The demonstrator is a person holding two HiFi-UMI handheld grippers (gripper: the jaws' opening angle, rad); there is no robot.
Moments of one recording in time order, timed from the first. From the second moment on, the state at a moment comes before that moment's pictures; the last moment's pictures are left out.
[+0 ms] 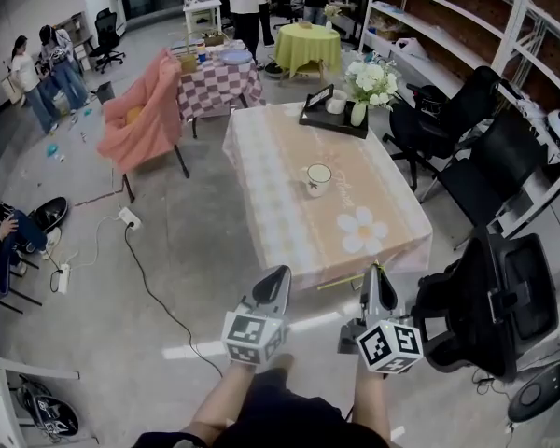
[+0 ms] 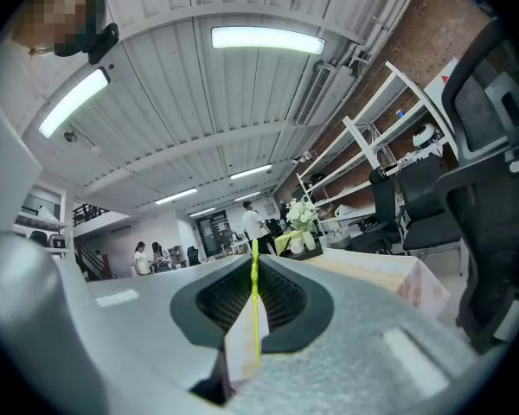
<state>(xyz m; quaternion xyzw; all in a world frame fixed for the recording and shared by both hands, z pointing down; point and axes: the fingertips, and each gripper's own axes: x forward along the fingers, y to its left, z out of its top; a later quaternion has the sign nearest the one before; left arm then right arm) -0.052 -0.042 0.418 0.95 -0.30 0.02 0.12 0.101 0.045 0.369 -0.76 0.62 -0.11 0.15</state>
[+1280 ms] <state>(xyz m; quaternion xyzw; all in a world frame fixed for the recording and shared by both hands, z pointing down) -0.038 -0.093 0.429 0.95 -0.29 0.02 0.12 0.118 -0.003 0.370 -0.77 0.60 -0.11 0.17</state>
